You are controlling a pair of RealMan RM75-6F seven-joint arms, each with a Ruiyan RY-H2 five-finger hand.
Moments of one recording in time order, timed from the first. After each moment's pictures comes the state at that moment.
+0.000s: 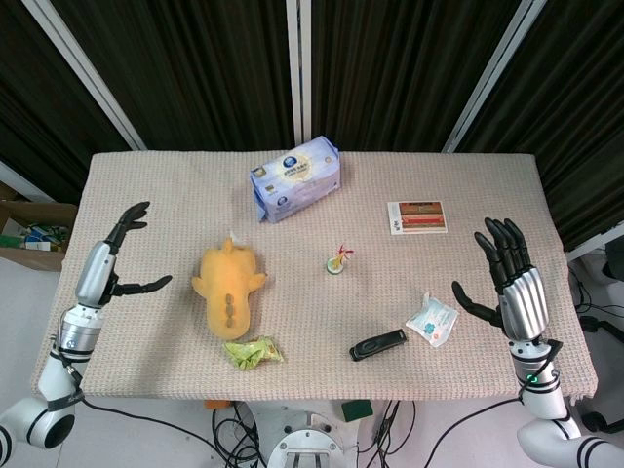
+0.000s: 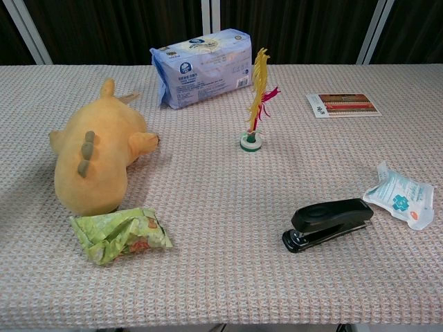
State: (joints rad) left arm -0.38 -1.35 -0.19 -1.41 1.59 1.41 -0.76; right arm 0.32 -1.52 0.21 -1.21 -1.80 1.81 0.32
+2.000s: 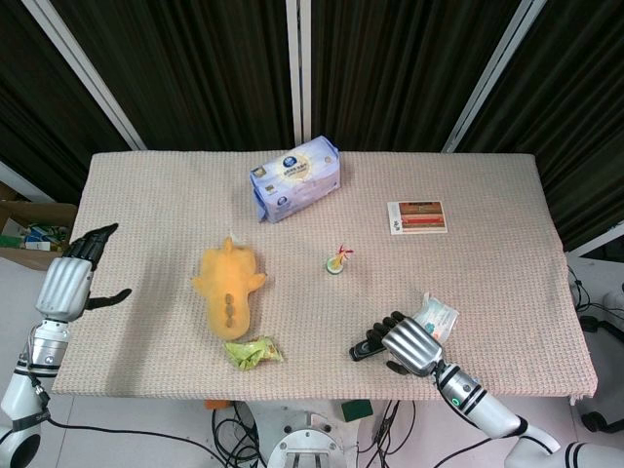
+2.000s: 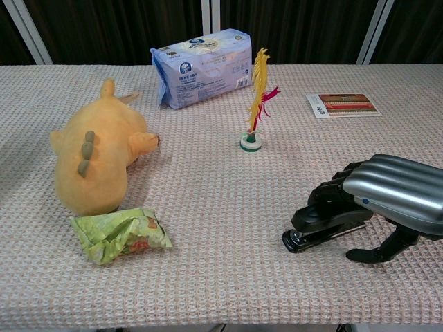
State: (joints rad) left arm -0.30 -1.27 -0.09 -1.37 1.49 1.40 -0.23; right arm 0.45 -1.47 -0.07 -1.50 -1.75 1.06 -0.26
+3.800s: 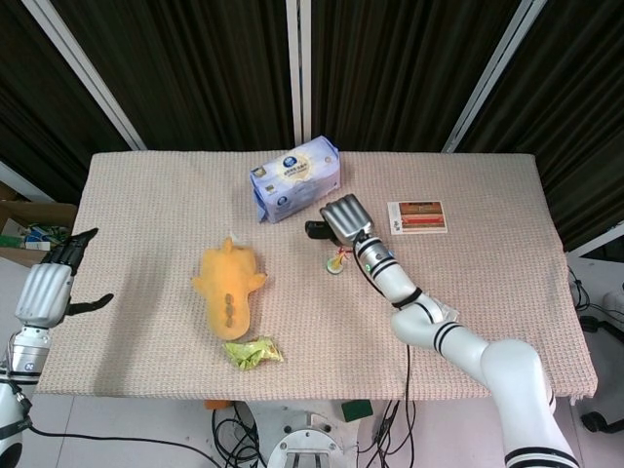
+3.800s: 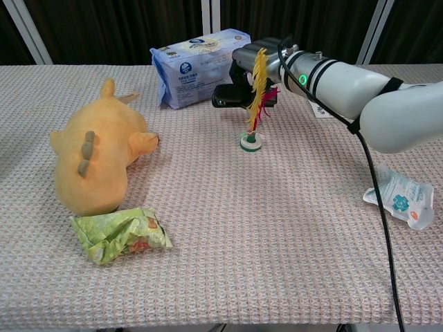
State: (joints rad) left arm -0.26 -1.24 -0.08 -1.33 1.49 1.39 -0.29; right arm 1.09 -1.94 0.34 -0.68 -1.30 0.67 -0.22
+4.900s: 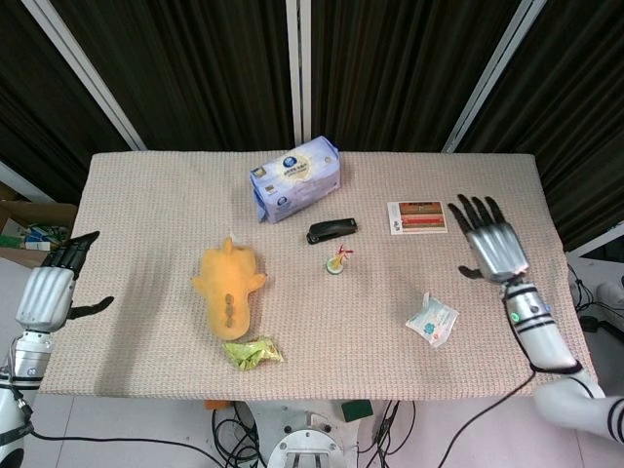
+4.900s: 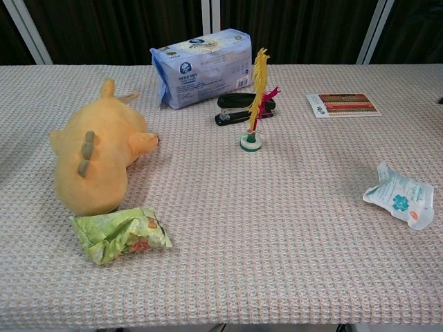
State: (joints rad) left arm -0.23 -1.23 -0.07 -1.37 1.50 1.43 -0.19; right arm 0.50 -1.17 0.10 -1.56 -1.25 1.16 -0.31
